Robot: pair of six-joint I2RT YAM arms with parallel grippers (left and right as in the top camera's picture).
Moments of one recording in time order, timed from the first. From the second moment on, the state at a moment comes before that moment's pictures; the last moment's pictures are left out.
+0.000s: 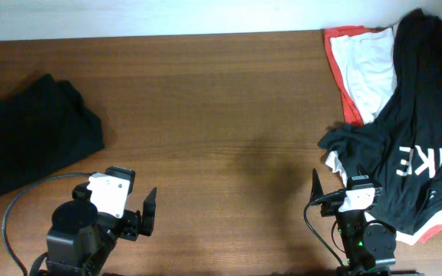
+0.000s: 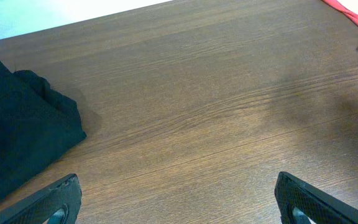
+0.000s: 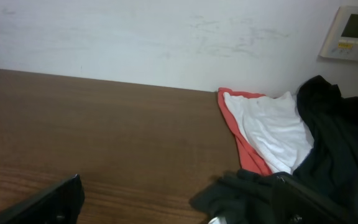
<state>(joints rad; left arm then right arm) -0.23 0.54 0.87 -0.92 0.00 0.06 0.05 0.01 0.01 -0.07 -0.02 -0.08</state>
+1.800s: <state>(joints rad) -0.10 0.01 0.01 -0.08 -0.01 0.04 0.05 0.01 0.01 -0.07 -0.02 -0.08</state>
